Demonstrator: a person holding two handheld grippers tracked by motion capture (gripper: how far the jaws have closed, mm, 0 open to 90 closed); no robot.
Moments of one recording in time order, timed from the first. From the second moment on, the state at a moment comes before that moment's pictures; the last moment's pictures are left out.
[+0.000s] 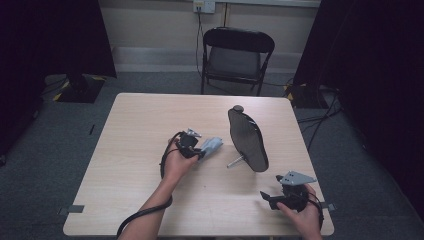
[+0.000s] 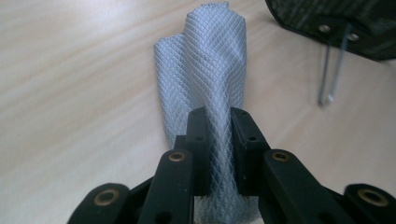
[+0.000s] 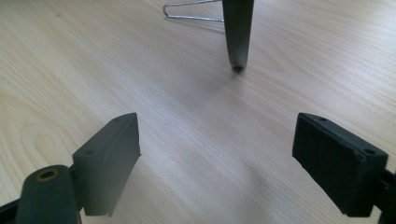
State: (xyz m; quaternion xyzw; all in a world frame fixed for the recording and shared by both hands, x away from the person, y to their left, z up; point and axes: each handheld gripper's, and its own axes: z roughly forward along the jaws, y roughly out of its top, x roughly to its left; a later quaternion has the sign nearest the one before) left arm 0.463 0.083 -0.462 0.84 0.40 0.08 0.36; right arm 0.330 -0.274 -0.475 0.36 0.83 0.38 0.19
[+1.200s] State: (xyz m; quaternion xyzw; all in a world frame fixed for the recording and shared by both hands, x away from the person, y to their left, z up) left arm 0.359 0.206 -0.476 0.82 0.44 0.13 0.34; right arm 0.359 -0.256 -0.450 0.37 0.81 0.41 0.20
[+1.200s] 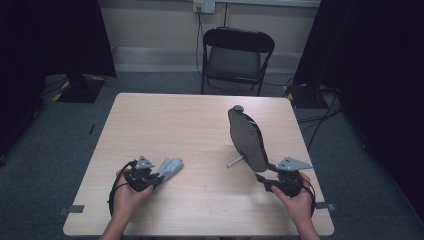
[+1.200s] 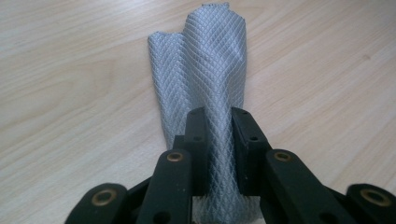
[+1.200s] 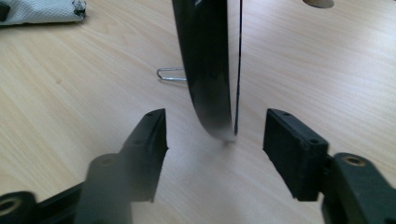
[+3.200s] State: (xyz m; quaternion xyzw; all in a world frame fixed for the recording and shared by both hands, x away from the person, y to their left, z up) left arm 0.359 0.203 -0.472 0.81 0.44 0.15 0.36; right arm 0.344 -0.232 -0.441 0.40 0.79 0.39 0.25
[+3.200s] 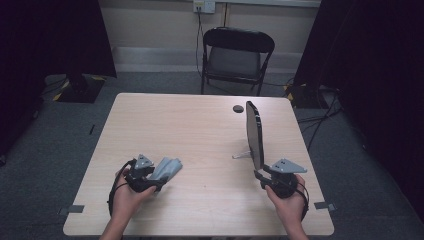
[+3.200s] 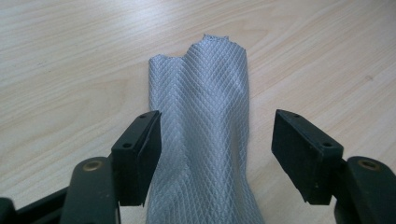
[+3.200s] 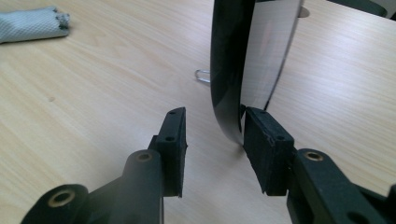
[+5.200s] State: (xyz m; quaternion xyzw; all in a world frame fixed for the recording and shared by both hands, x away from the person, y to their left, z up) left arm 0.360 0.197 -0.471 0.81 0.44 0.14 0.37; right arm 0.416 -0.147 -0.459 0.33 0.84 0.39 0.18
